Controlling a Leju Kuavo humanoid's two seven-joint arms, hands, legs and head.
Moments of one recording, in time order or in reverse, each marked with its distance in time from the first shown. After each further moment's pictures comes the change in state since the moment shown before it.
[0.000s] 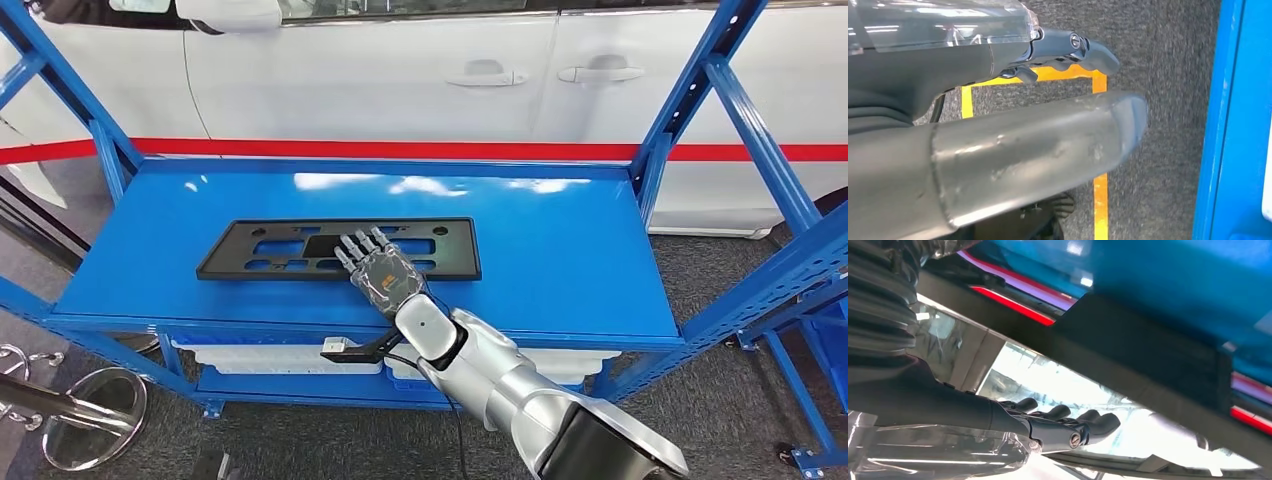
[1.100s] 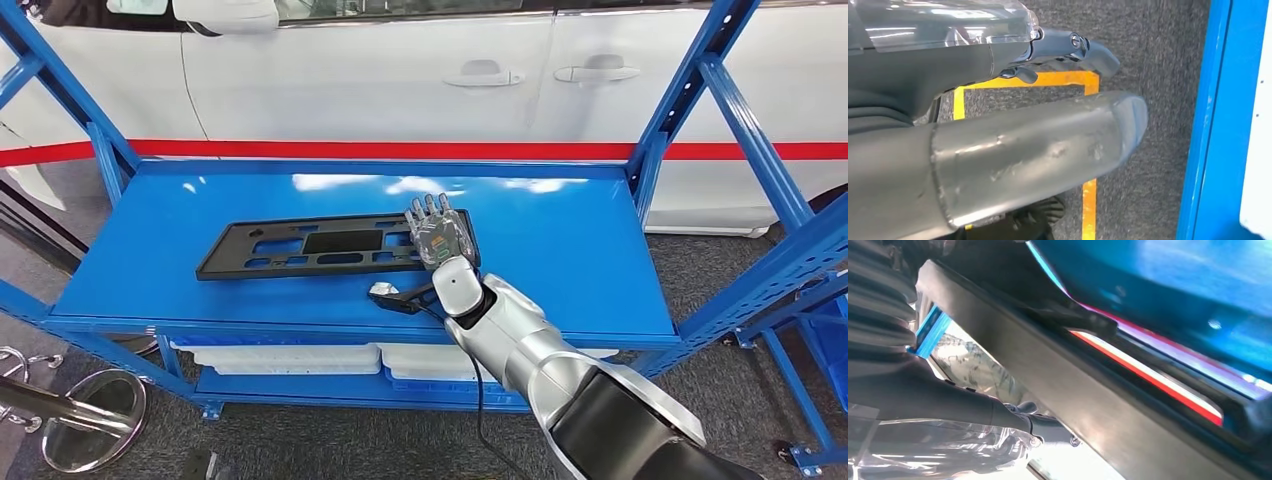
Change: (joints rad) left arm 0.001 0.018 -0.007 0.000 0.054 -0.001 -0.028; right arm -0.121 -0.045 -0.085 0.136 -0.009 0.165 0.160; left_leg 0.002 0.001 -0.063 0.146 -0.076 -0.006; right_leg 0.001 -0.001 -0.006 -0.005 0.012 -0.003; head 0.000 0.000
